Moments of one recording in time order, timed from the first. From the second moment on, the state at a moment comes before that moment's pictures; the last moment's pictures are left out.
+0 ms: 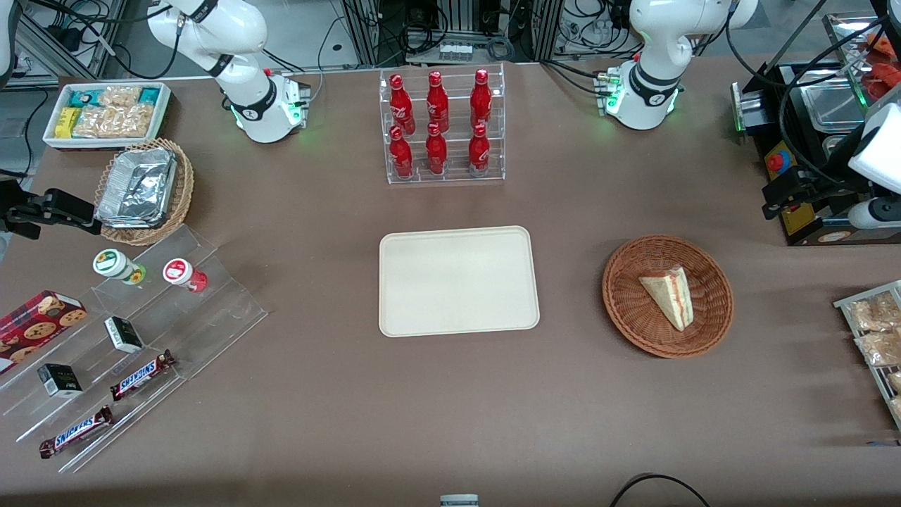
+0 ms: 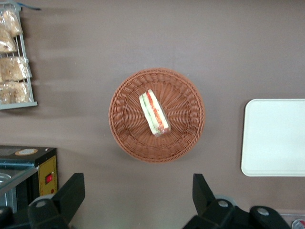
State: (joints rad) arm 0.01 0.02 -0.07 -1.51 0.02 1.53 -0.10
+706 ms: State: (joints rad) arm 0.02 0.10 -0.06 -1.59 0.02 1.64 -0.14
